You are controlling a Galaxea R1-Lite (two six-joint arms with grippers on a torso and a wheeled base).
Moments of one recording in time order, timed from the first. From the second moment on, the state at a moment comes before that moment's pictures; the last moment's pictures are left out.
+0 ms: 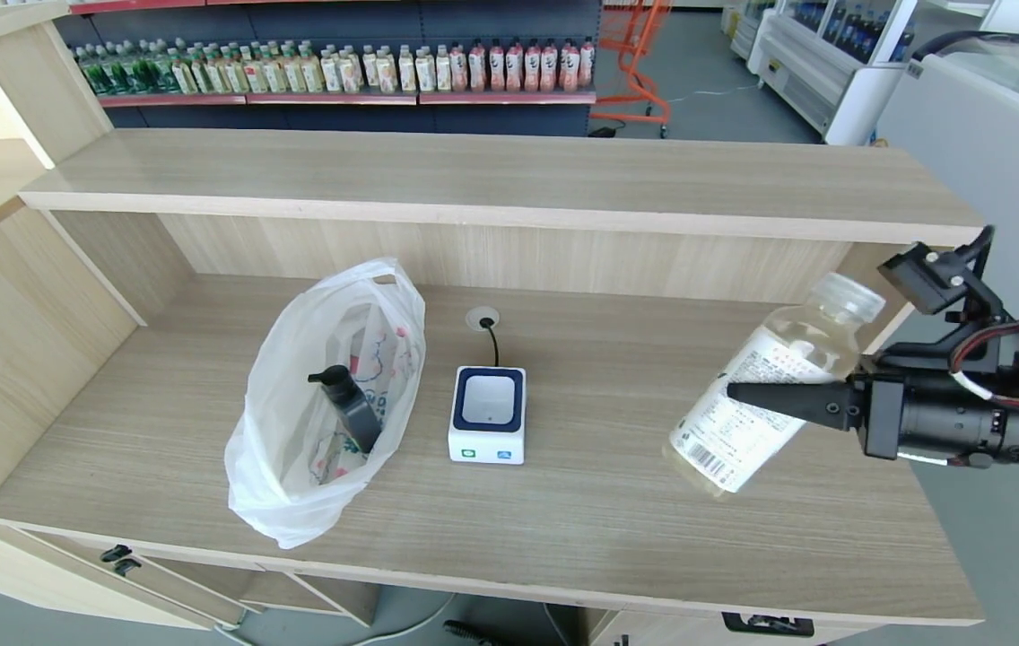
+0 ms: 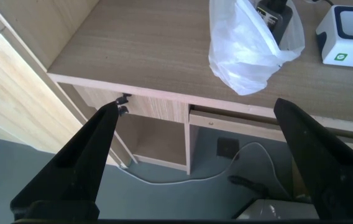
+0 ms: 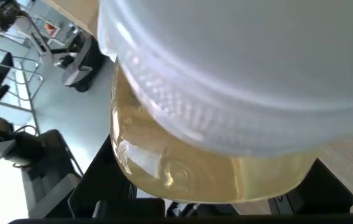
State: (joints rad) left arm 0.00 0.00 0.00 0.05 0.13 0.01; right arm 0.20 1.46 -0.70 -0.49 0.80 0.12
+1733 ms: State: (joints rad) left arm 0.00 0.00 0.00 0.05 0.13 0.01; right arm 0.55 1.33 -0.77 -0.41 0.75 0.27
